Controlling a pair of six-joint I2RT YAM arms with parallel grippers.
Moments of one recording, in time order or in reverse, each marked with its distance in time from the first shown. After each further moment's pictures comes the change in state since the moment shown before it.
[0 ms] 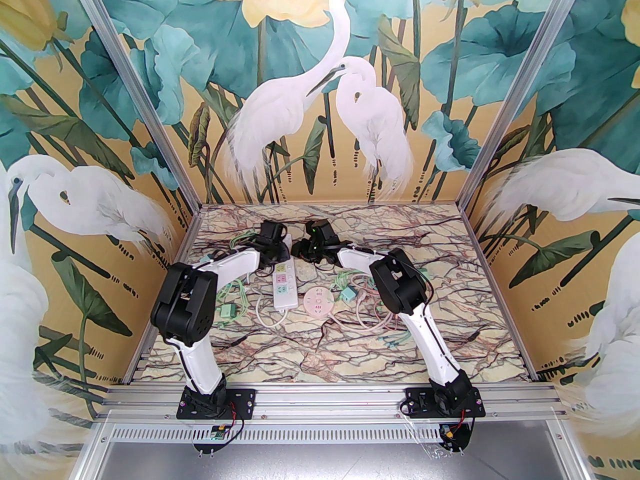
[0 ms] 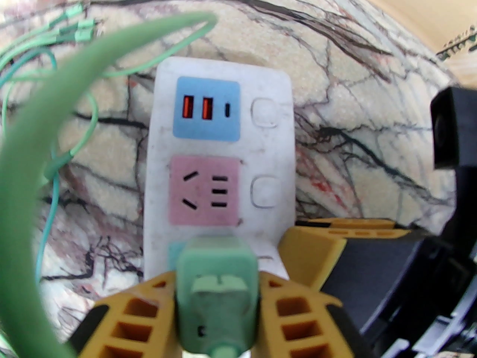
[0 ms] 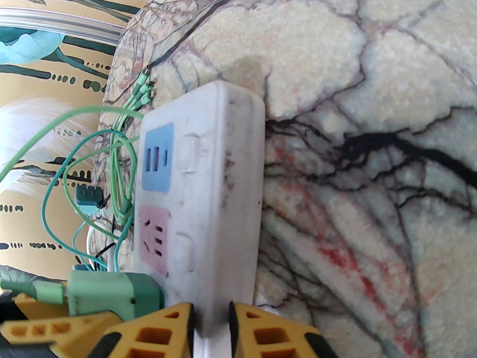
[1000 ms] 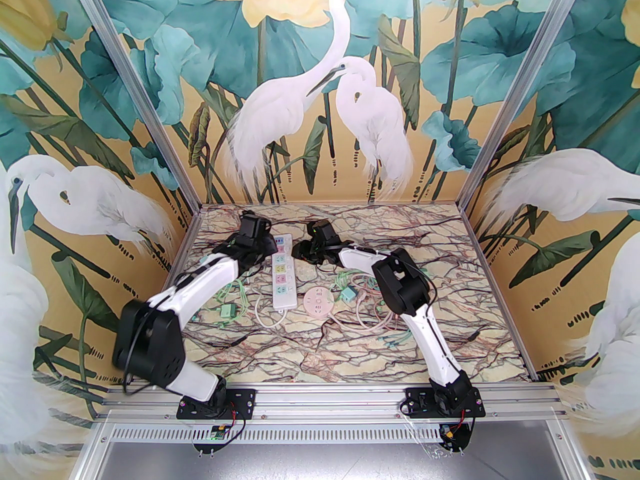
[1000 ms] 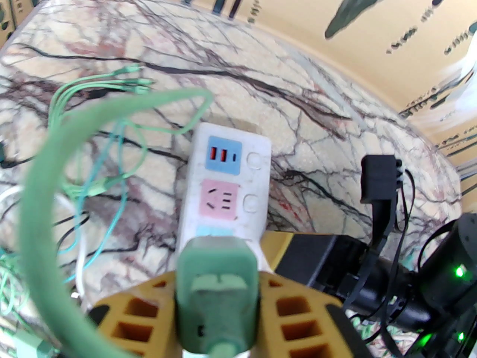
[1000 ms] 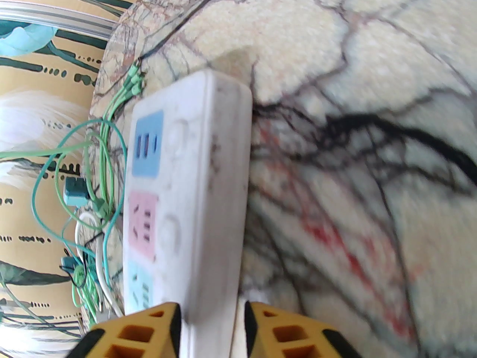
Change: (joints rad) left arm 0.011 -0.343 -0.105 -0.079 -0.100 -0.067; right arm 0.000 -0.080 -0.049 -0.072 0.024 -0.061
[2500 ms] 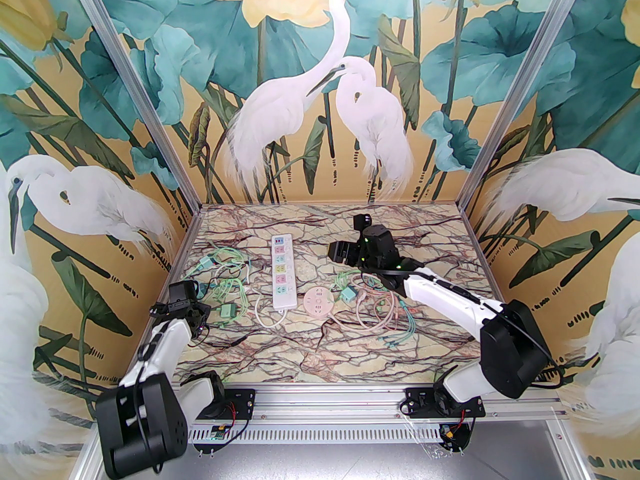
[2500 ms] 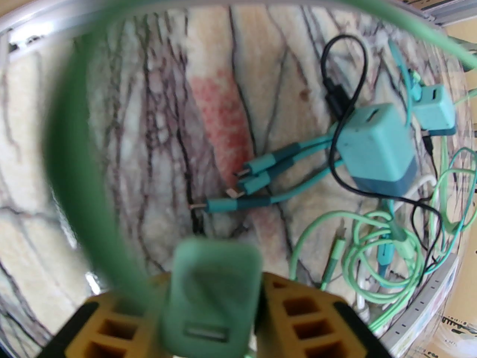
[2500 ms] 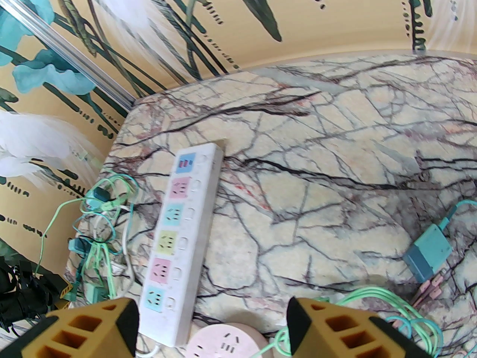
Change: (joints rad) left arm 0.631 -0.375 -0.624 -0.077 0.053 -0.359; right arm -0.051 -0.887 -0.746 0.037 0.323 -0.198
